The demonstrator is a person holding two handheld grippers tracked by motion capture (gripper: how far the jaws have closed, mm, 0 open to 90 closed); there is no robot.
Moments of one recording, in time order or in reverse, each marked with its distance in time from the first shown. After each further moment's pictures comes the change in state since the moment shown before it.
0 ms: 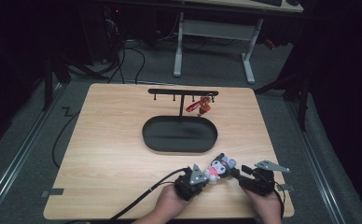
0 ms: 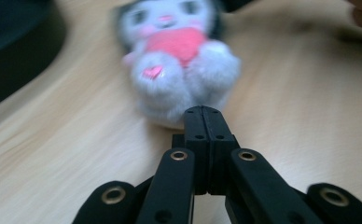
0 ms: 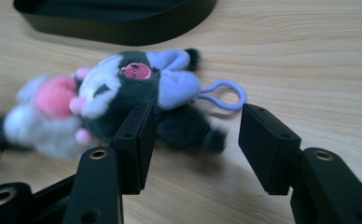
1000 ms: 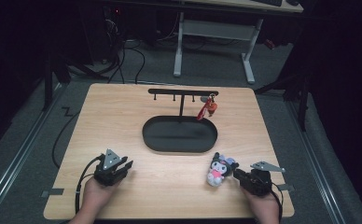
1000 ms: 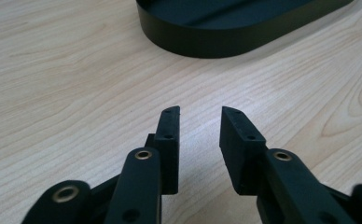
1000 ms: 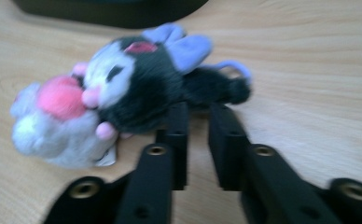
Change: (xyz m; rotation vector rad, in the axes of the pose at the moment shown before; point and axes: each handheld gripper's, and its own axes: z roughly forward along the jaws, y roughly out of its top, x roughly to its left) left arm 0.138 -0.115 -0.166 -0.032 0.432 -0.245; right arm 0.015 0.000 0.006 0.081 -0.023 -0.022
